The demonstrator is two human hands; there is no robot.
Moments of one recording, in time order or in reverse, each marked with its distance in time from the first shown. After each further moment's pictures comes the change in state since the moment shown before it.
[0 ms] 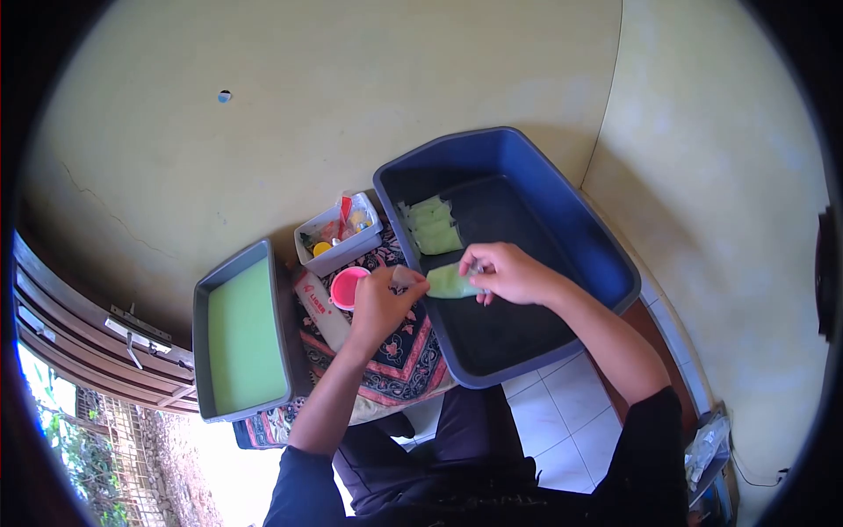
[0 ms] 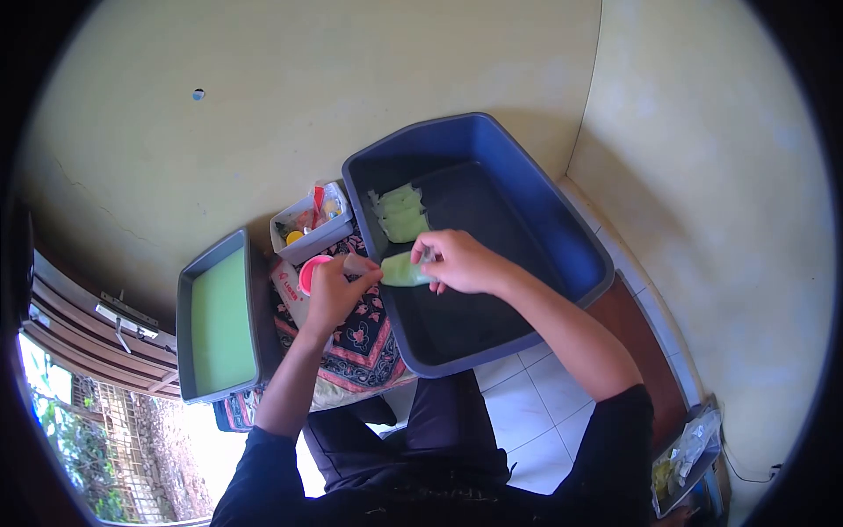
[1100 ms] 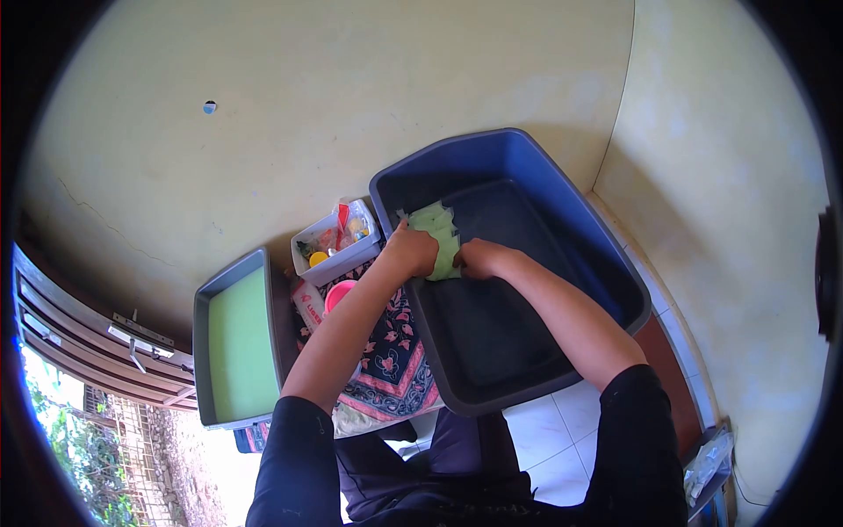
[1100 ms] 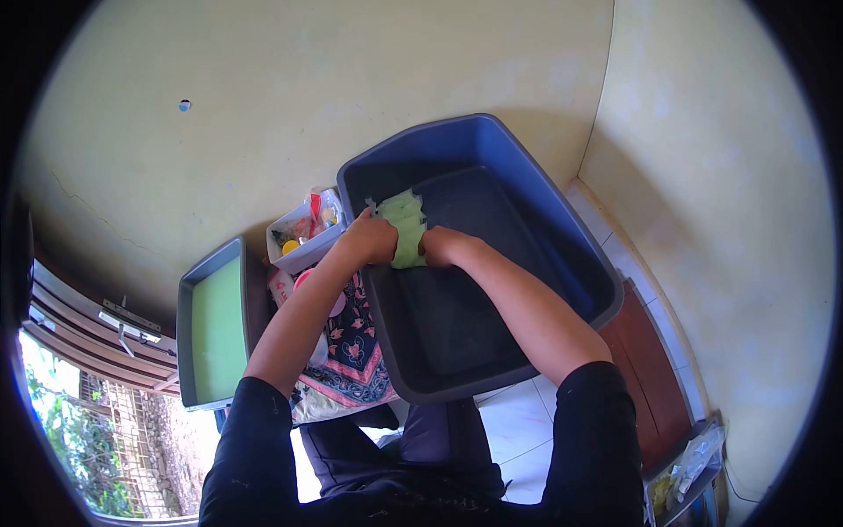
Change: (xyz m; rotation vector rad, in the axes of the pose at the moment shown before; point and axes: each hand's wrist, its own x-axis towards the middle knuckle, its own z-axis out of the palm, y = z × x) left_hand 0.149 -0.029 0.050 1.322 -0.697 0.113; right_hand 0.125 0.108 -0.020 -0.698 -0.165 0.120
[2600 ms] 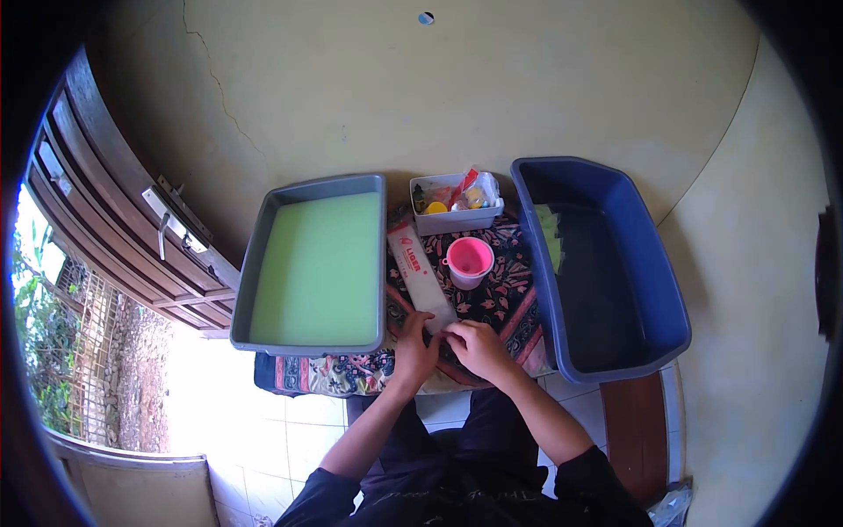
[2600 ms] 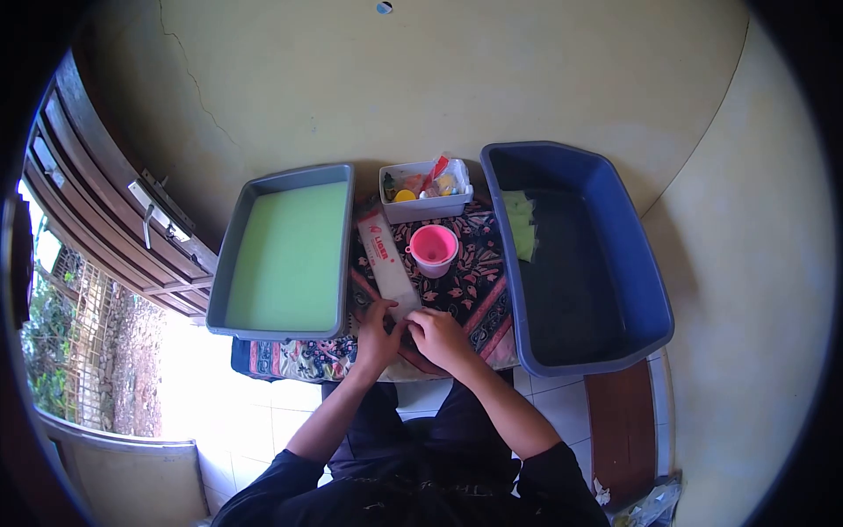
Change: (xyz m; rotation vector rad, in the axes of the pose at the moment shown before) left_hand -0.247 0.021 0.226 -1.123 1.052 -0.475; right_hand -0.044 -0.238 0.166 0.333 0.447 -0.383
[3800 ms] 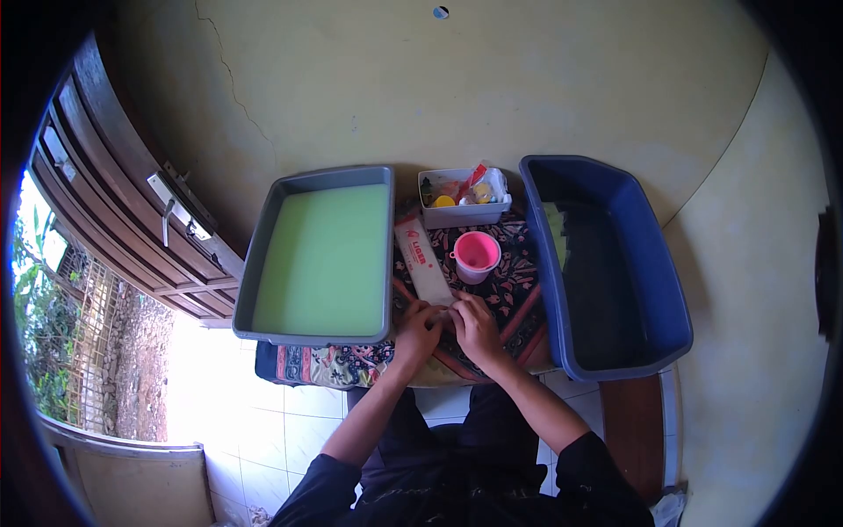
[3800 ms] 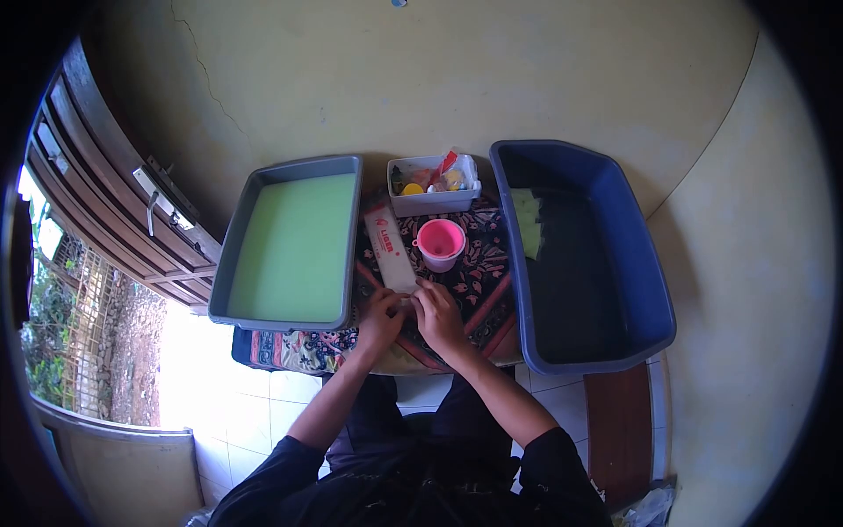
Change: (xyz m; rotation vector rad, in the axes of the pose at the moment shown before) left_hand 0.010 -0.017 0.003 -0.041 -0.083 -0.147; right_hand 0.015 0.020 0.027 -0.165 0.308 -0.171
